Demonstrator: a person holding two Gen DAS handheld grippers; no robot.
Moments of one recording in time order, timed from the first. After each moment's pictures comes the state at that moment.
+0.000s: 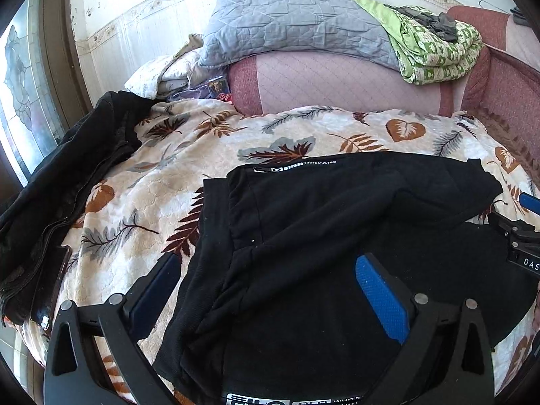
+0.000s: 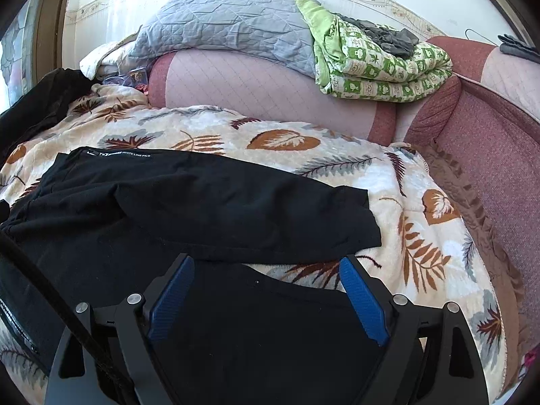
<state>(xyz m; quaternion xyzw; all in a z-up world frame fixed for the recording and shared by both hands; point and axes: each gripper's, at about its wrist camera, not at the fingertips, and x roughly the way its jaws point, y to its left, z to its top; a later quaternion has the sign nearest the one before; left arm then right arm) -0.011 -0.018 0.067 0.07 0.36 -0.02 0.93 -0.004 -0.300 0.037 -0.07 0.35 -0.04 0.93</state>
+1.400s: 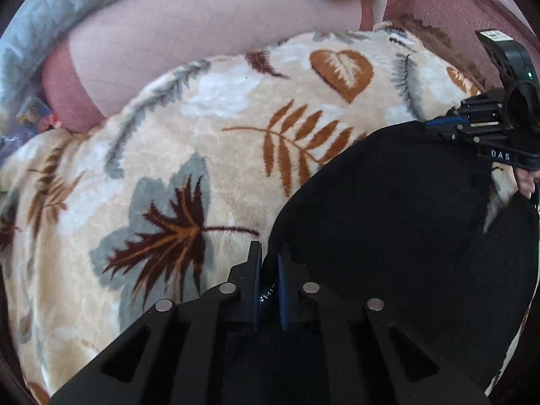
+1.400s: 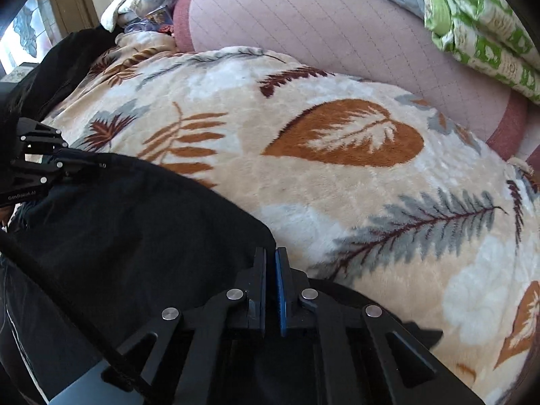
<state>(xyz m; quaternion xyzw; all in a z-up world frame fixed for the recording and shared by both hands) 0.218 -0.082 0.025 0.18 0.49 -0.28 0.80 0.216 -0.342 0.006 -0.07 0.49 0.16 0.85</state>
